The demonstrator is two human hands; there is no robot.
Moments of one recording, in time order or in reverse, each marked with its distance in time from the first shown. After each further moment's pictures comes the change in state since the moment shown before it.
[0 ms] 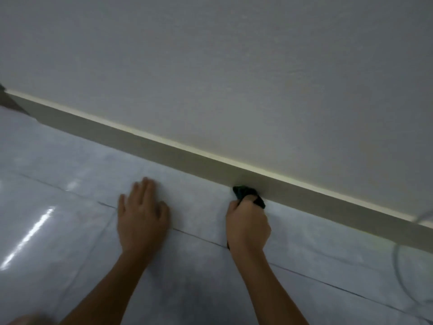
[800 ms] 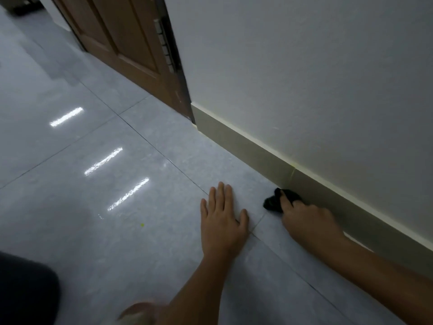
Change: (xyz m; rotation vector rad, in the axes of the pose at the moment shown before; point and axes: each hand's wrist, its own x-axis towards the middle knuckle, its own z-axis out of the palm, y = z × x) left_hand 0.031 -0.115 -0.037 0.008 0.063 -0.312; right_hand 0.021 -0.177 0.033 -0.482 -0.037 -1.179
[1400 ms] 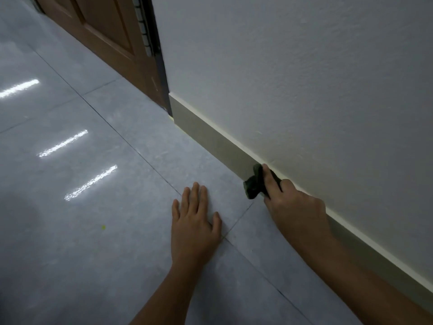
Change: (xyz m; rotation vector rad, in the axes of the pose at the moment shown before) left_hand 0.004 -0.007 0.007 0.019 0.022 0.013; right_hand 0.008 0.018 -0.029 -0.054 0.453 0.072
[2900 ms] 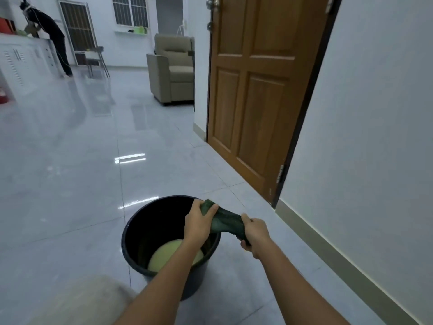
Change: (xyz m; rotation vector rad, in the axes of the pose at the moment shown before) left_hand -0.229 -0.135 -0.442 -0.925 0.435 -0.383; right_hand -0.010 -0.334 -0.357 1.455 -0.572 0.790
